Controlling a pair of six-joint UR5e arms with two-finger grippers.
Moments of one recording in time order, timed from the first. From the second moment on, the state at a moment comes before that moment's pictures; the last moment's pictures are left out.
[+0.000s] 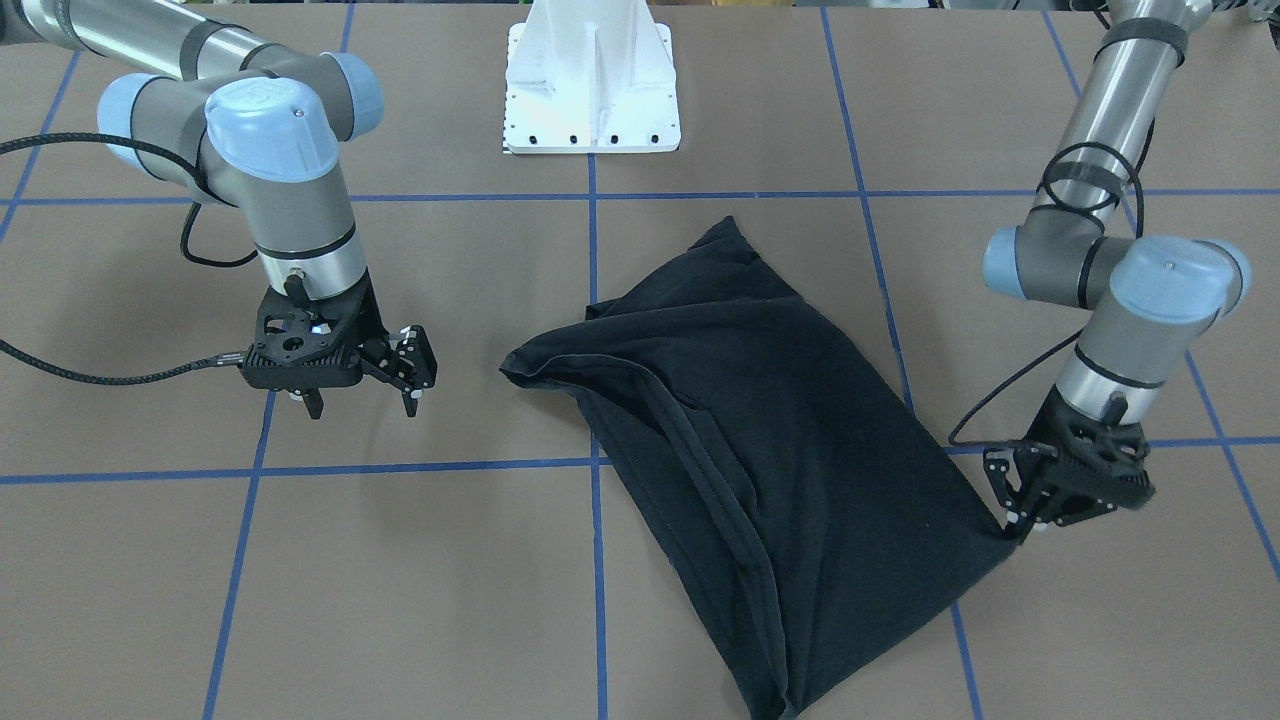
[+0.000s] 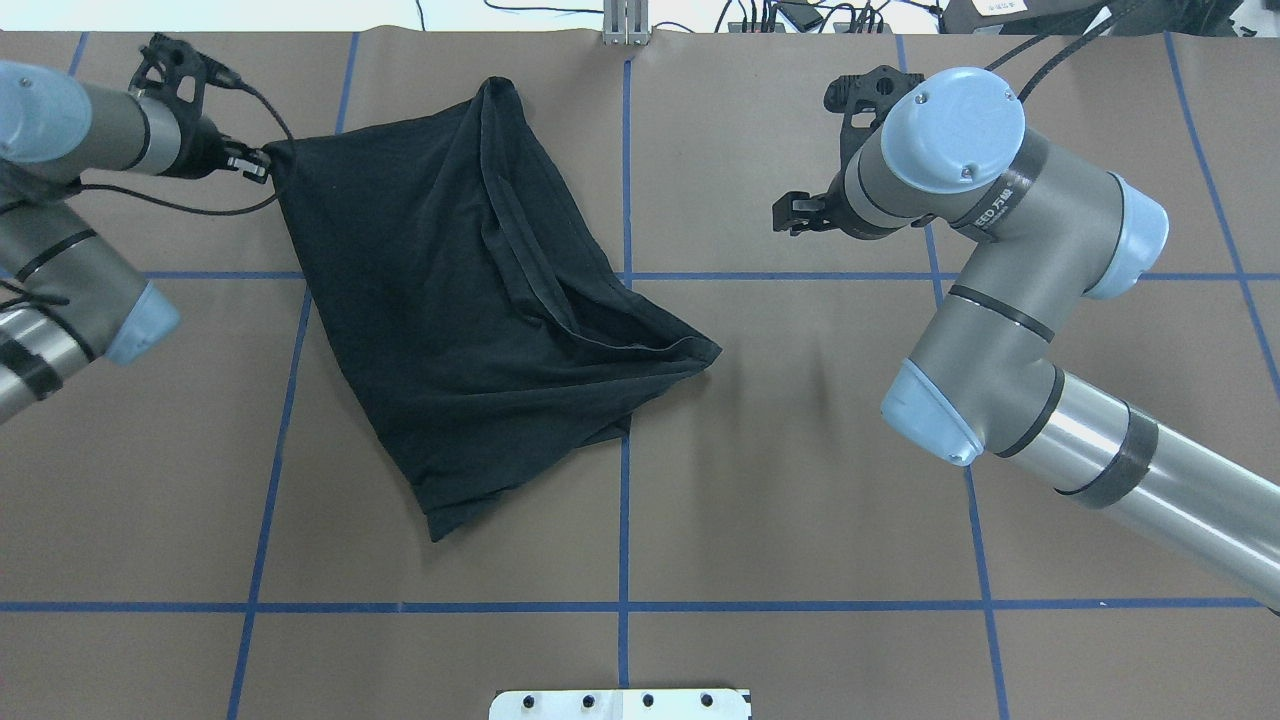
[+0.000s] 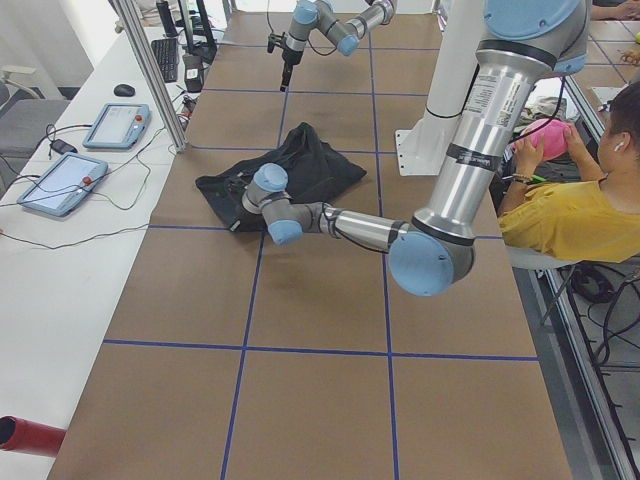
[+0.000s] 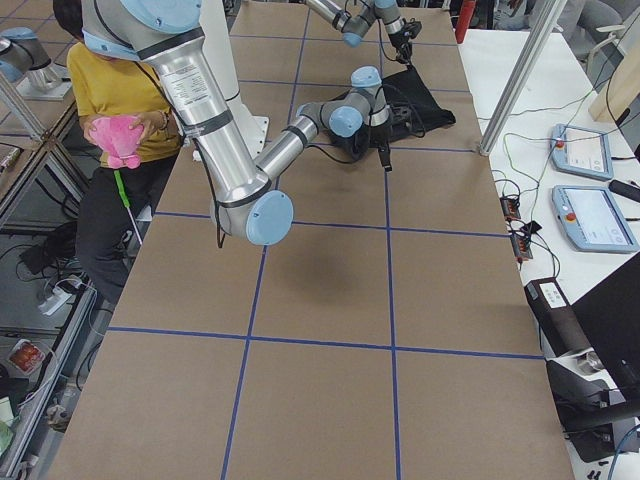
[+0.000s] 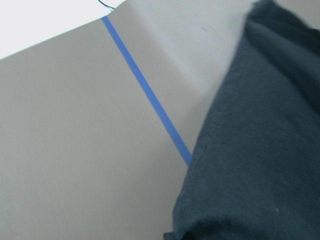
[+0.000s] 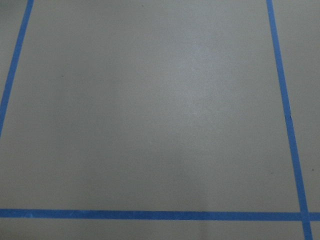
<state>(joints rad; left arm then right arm) -1.00 -2.09 -1.12 -2.48 -1.87 -0.49 0.74 -1.03 1.72 -1.47 1.74 1.04</state>
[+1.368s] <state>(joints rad) -1.12 -2.03 -1.15 -2.59 -2.05 -0.40 0.56 -0.68 1.44 -1.41 1.64 1.18</state>
